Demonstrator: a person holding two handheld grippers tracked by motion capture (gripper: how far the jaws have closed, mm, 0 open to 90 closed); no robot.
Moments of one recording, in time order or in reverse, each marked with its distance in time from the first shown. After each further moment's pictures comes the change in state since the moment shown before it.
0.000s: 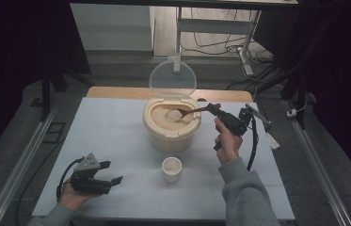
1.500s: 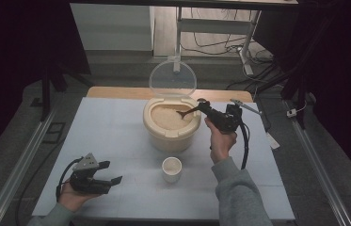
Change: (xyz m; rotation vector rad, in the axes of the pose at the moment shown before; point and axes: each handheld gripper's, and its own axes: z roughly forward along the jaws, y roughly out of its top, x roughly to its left) left arm 0.001 0.000 -0.002 -0.010 -0.006 -0.016; right arm 0.029 -0.012 0.021 0.046 -0.101 -0.433
